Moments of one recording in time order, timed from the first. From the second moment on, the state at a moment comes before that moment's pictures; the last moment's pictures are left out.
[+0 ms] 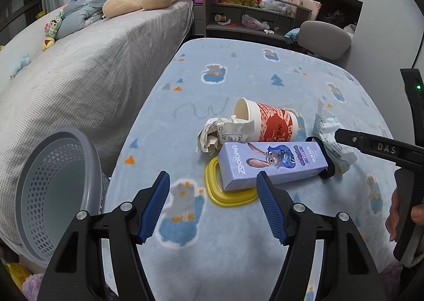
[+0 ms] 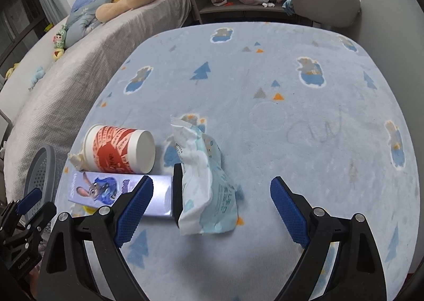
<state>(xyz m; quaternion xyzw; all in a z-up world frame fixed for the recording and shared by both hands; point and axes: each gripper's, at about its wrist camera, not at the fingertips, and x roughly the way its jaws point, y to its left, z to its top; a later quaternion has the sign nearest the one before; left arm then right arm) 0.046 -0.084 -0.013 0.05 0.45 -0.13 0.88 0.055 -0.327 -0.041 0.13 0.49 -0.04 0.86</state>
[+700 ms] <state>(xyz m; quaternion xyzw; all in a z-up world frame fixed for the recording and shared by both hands) 0.056 -0.087 -0.021 0.05 0.46 -0.12 0.88 0.068 -0.327 -0.061 0.14 0.51 -0.02 0.85</state>
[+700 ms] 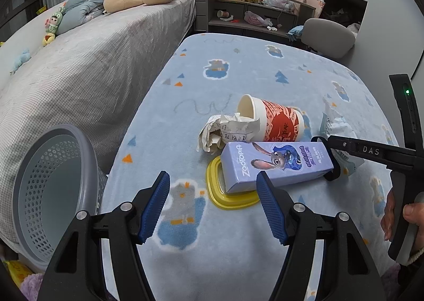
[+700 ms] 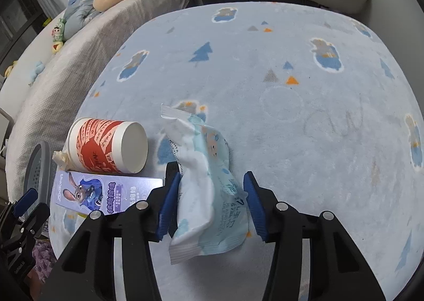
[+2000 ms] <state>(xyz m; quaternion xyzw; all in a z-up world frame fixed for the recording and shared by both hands) 0.100 -0.070 -0.027 0.05 0.45 -0.08 0.89 0.044 -0.353 -0.031 0.20 0.47 -0.02 0.86</state>
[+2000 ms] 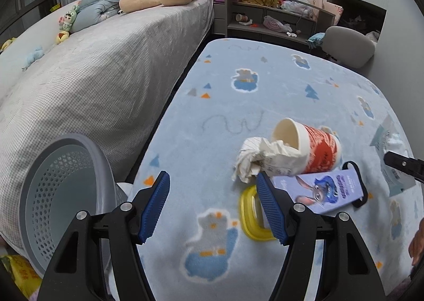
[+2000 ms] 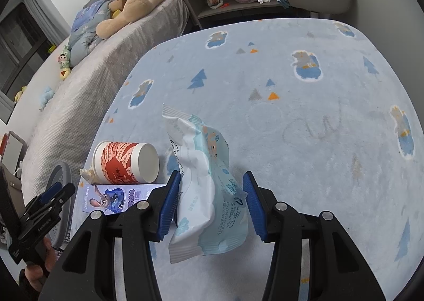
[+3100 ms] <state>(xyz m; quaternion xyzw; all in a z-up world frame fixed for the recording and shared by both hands) 0.063 -0.105 -0.050 0.07 0.47 -0.15 0.87 0.035 -0.364 -0.024 0.21 0.46 -0.01 0.86</state>
